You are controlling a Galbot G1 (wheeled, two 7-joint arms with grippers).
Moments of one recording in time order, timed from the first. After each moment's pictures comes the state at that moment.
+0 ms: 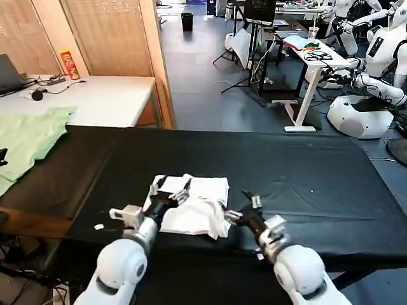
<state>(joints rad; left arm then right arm) 1.27 -1.32 -0.34 -2.08 -0.34 0.44 -0.06 -1.17 1.17 0.15 1.98 0.14 -0.47 -0.09</state>
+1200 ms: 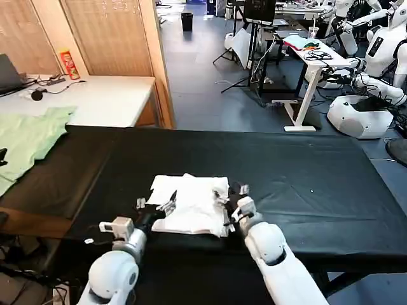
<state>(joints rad) 1.33 -1.33 -0.42 -2.03 -0.37 0.41 -0.06 -1.05 1.35 0.21 1.75 0.10 -0.45 0.05</state>
